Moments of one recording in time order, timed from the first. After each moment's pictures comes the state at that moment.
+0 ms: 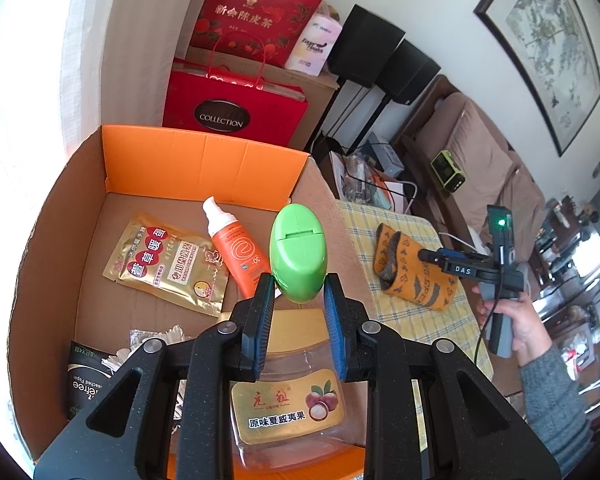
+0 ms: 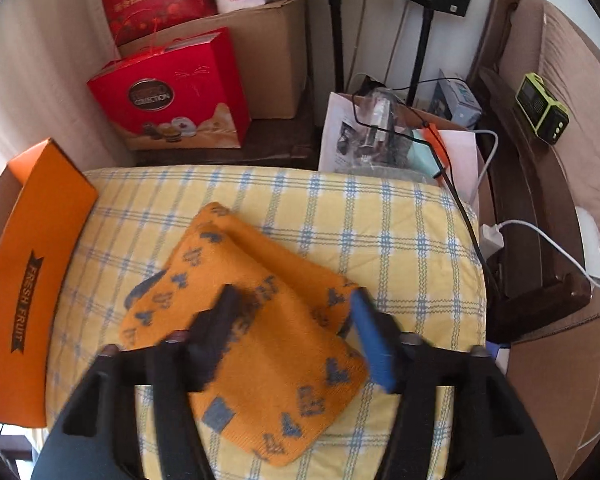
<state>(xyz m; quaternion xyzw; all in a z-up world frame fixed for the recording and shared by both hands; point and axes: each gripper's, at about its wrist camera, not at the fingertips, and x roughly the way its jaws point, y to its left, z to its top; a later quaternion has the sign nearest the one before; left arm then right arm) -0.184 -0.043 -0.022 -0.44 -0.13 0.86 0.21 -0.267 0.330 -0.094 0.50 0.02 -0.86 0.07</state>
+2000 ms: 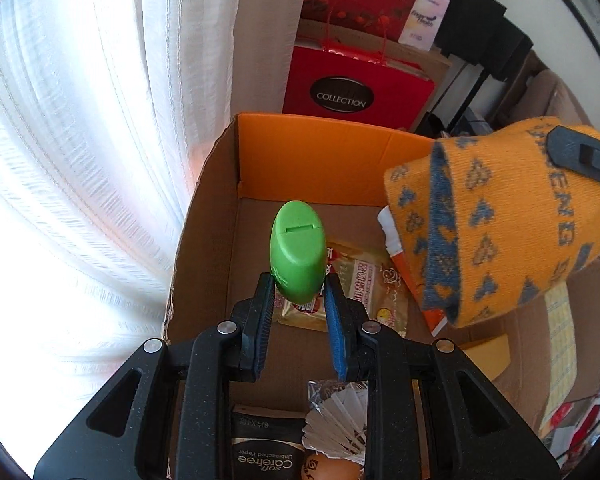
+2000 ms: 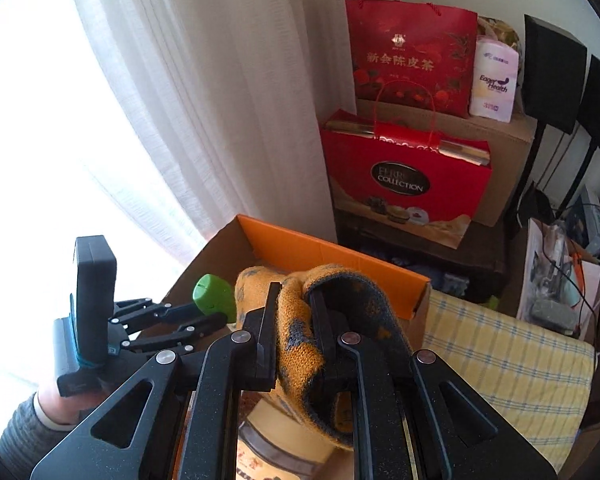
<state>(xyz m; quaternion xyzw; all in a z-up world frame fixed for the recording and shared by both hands) -0.253 -0.119 -0.065 -0.50 -0.05 0.86 0.08 -0.264 0.047 0.027 0.43 0.03 -0.85 0.29</state>
